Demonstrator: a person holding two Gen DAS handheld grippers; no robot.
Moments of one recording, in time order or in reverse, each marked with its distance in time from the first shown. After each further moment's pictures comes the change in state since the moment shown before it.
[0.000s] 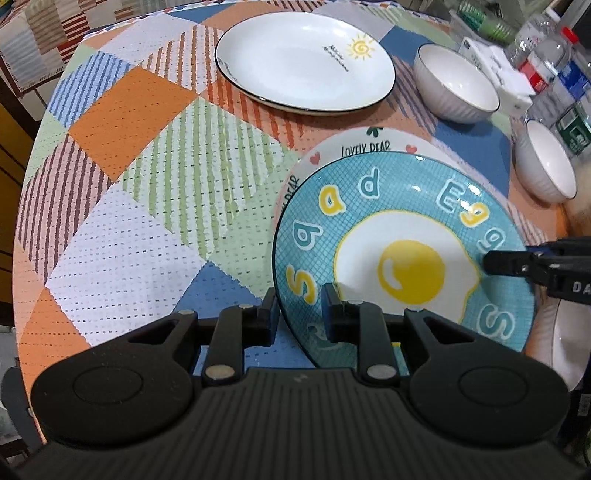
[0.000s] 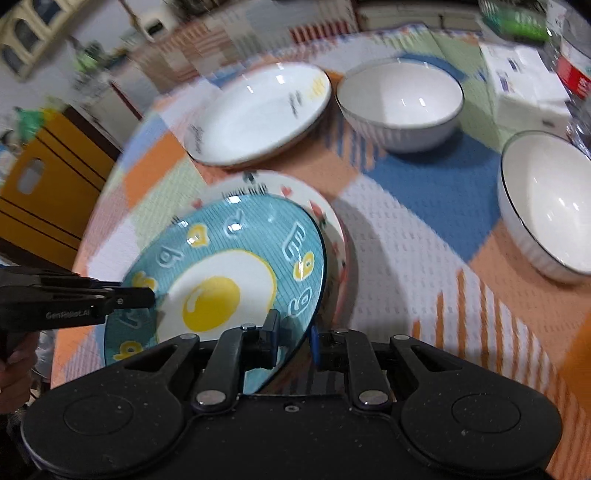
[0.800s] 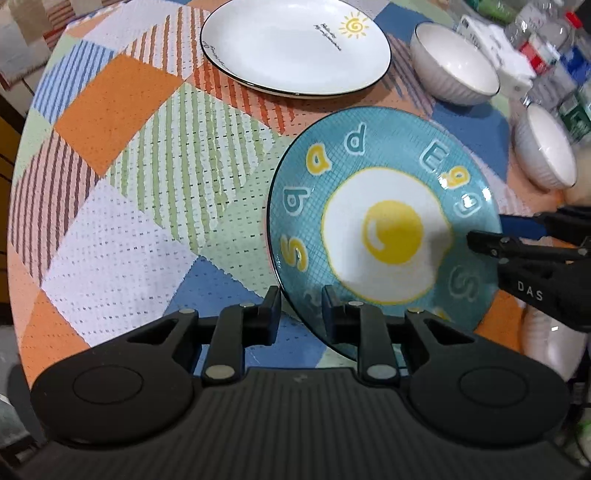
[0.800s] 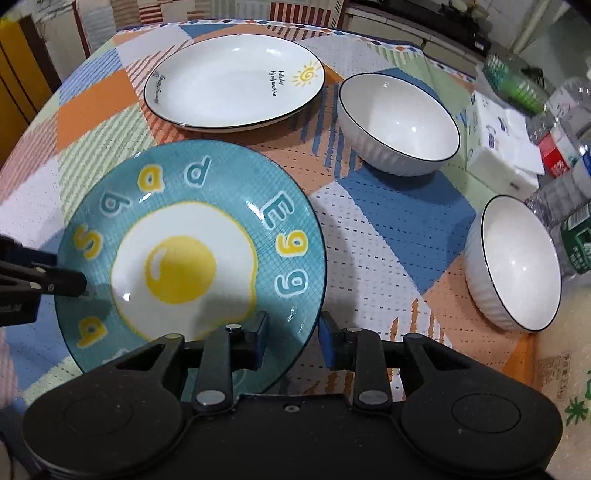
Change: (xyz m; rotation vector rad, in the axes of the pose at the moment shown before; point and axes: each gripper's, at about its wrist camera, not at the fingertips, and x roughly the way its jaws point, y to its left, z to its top) left arm 0.003 0.002 0.010 0.006 0.095 -0.044; right arm 0.025 0.044 0.013 -0.176 0.068 -0.363
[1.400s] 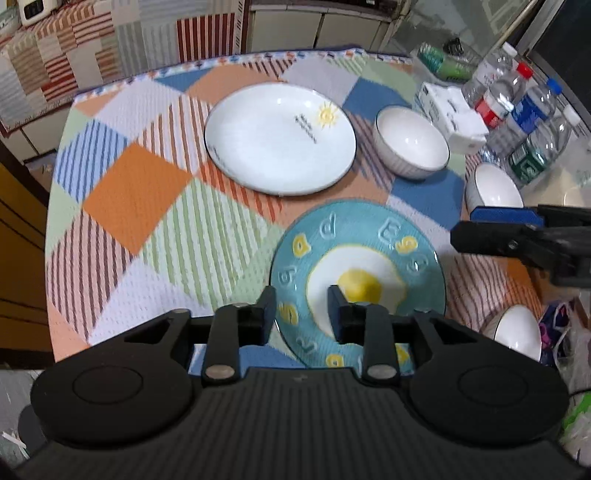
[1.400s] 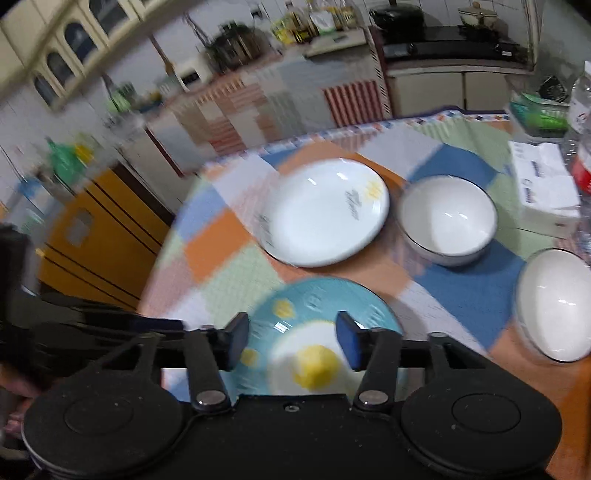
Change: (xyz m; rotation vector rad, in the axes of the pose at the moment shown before) left arm -0.086 -0.004 0.028 0.067 -0.164 -0.021; right arm -0.094 -0.033 0.027 0.191 -0.277 0.461
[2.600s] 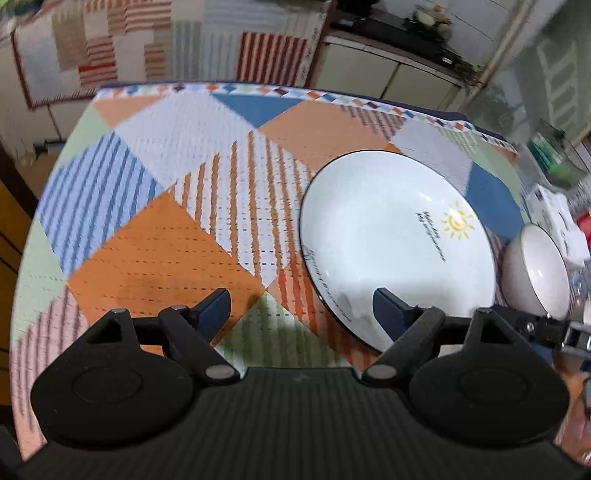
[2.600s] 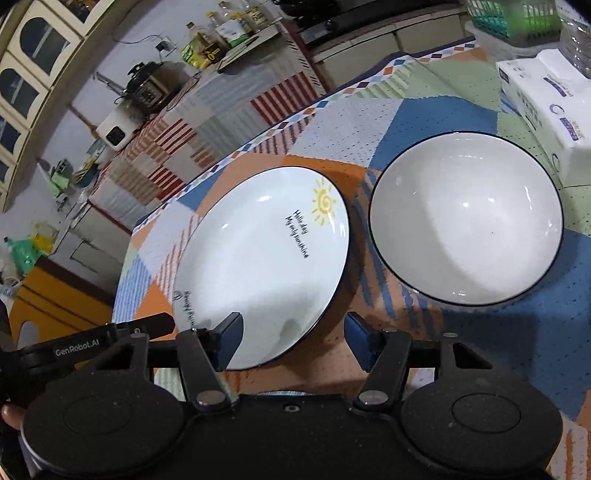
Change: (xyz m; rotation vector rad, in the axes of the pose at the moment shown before) left arm 0.133 0.112 0.085 -0.224 -0.138 0.042; right arm 0.151 -0.073 0.034 0.293 -0.066 -0.062
